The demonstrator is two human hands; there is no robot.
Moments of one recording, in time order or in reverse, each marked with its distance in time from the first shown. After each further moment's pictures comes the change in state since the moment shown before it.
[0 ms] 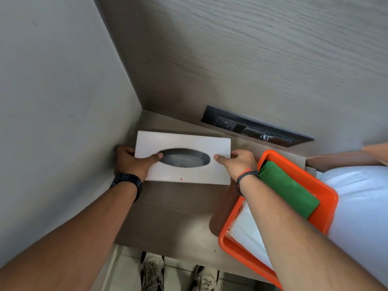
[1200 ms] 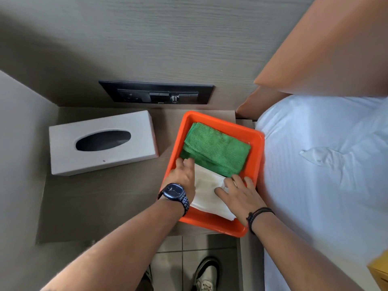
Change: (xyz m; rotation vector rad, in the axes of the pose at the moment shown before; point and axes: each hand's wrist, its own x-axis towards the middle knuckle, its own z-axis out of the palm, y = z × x) left_hand -0.208 -0.037 0.183 1.125 -0.552 0.768; right_hand -0.068 0.245 -0.132 -1.212 -0.019 -0.774
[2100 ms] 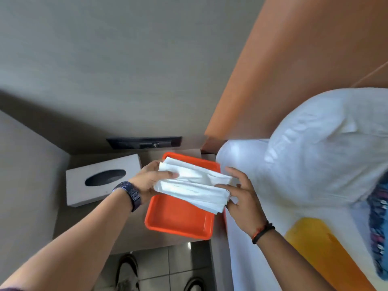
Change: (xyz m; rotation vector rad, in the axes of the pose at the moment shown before) left_hand -0.071 0.022 -0.177 -1.438 -0.327 -0.088; right_hand -0.105 0.045 -0.184 0.930 0.613 0.309
